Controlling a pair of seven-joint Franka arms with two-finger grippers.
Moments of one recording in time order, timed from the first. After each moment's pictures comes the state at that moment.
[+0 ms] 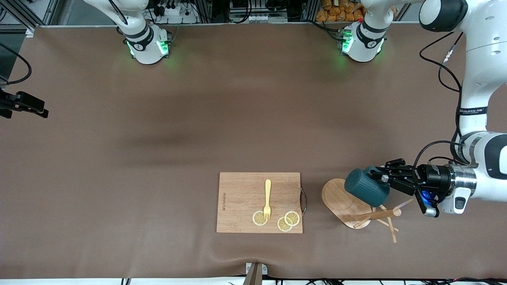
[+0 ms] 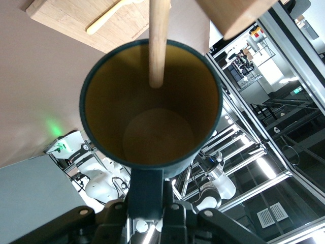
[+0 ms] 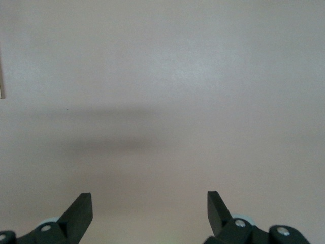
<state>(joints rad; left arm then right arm) 0.22 0.79 -0.13 -1.21 -1.24 1.41 -0.46 -0.16 0.08 0.07 -1.48 -0.04 1.51 -0.10</state>
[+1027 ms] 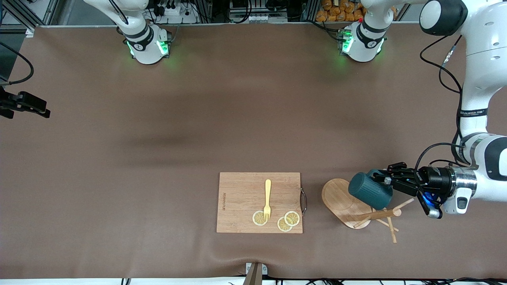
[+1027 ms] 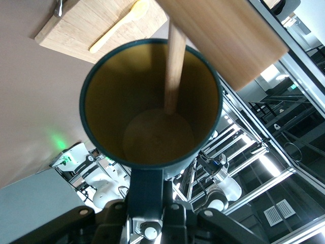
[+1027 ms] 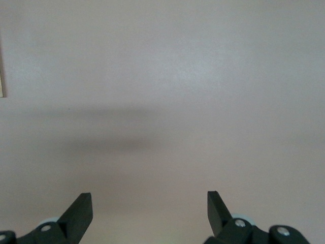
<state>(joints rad) 0.23 0.82 -0.11 -1.21 -1.24 1.41 -0.36 -0.15 0.08 0.07 -1.48 -0.04 1.51 -0.10</state>
